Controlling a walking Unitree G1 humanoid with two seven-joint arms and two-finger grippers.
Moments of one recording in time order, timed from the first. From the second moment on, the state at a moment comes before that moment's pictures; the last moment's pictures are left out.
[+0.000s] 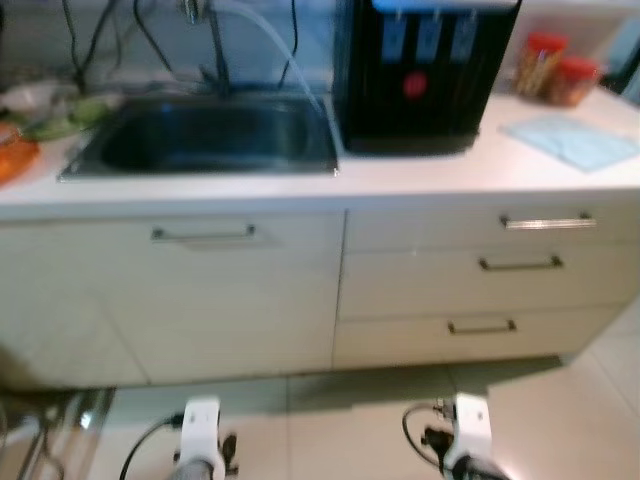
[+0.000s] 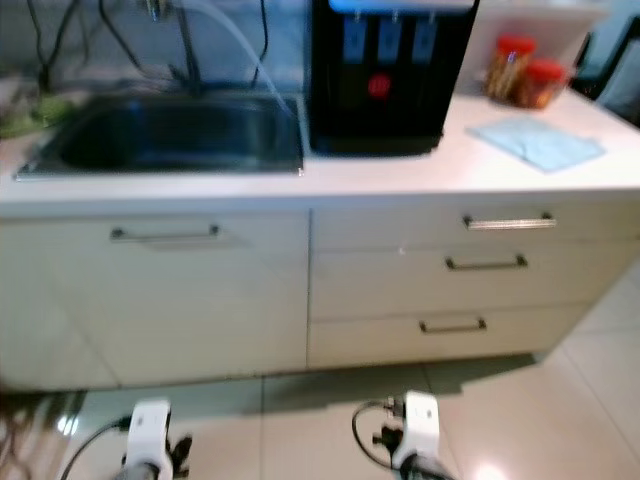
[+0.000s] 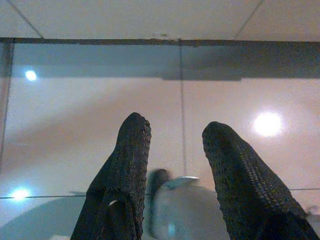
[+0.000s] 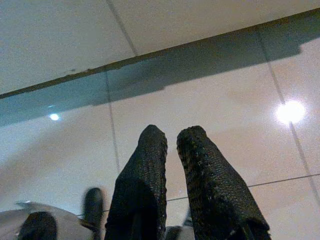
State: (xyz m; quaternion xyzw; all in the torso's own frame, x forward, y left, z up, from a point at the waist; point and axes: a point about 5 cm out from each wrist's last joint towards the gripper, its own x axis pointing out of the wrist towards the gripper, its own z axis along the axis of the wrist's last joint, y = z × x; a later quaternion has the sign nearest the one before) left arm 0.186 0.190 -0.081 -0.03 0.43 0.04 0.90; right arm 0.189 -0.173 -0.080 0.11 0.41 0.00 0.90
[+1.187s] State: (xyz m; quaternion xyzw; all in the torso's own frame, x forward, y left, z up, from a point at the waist) left arm 0.188 0.211 -0.076 -0.01 0.42 0.06 0.91; right arm 0.199 -0.150 -0.076 0.11 0.41 0.04 0.91
